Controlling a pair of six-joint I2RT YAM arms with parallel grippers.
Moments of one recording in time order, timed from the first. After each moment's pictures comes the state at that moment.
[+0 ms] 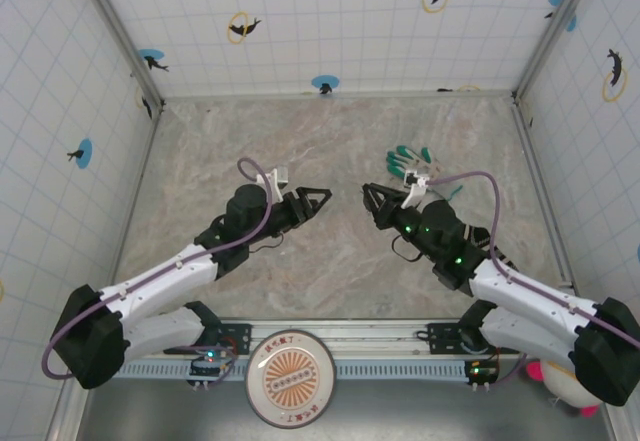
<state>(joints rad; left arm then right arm) -0.74 1.08 0.58 0.22 0.27 -1.07 0.80 0.95 0.44 0.44 0.08 0.69</state>
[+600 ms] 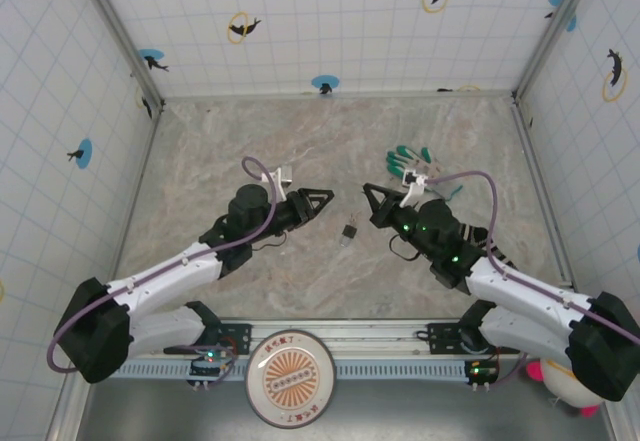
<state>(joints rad) -0.74 1.11 0.57 0.30 0.31 -1.09 0.80 0.99 0.44 0.45 0.09 0.74</state>
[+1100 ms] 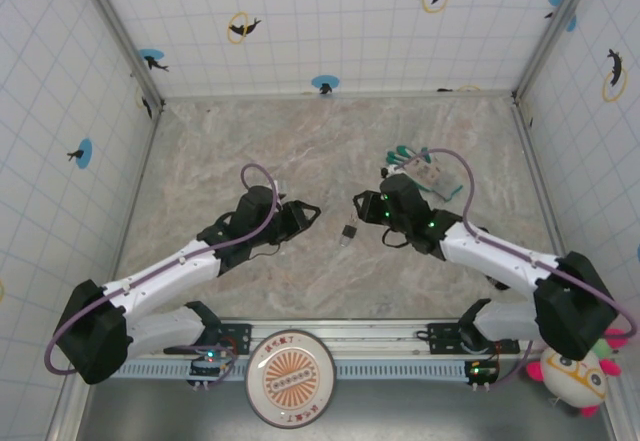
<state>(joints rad) -0.74 1.11 0.61 -0.10 0.18 -1.06 0.76 1.29 0.73 -0.10 0.06 0.77</state>
